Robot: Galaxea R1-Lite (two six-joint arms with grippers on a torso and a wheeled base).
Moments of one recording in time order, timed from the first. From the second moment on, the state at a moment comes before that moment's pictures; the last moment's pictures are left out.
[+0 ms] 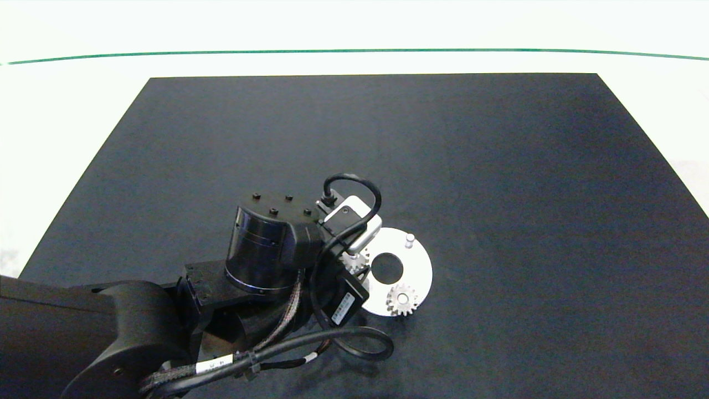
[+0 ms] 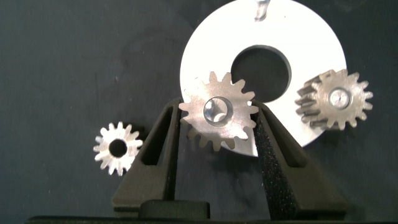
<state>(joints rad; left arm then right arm) -0.85 1.70 -0.85 -0.46 0.30 0.33 0.31 0.03 -0.51 0.57 -0.46 -0.26</state>
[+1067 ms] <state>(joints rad) -0.83 1.74 -0.88 -0.46 0.30 0.33 0.31 0.01 -0.52 0.58 -0.46 -0.26</state>
